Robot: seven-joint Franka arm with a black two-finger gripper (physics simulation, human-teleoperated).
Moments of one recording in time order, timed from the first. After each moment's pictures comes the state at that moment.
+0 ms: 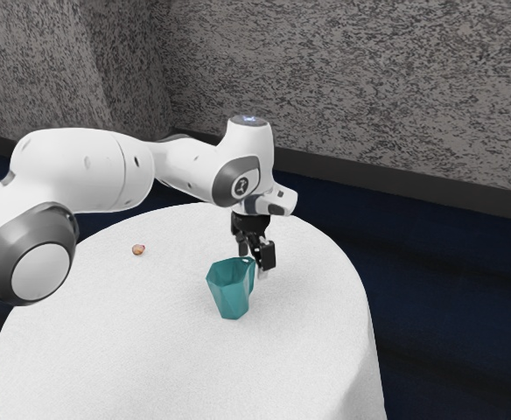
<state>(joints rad) -0.32 0.63 0.16 -1.51 -0.07 2.03 0.41</state>
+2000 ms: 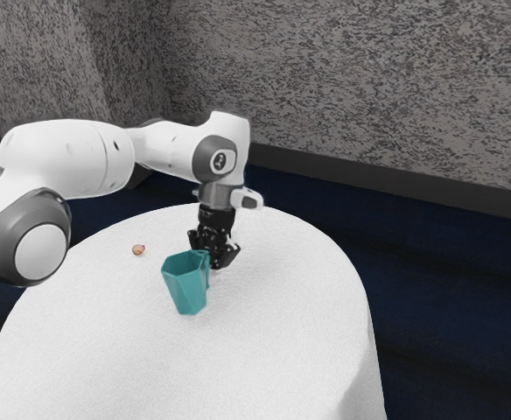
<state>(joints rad) -0.11 0.69 0.03 -1.36 -0.02 1.59 0.14</state>
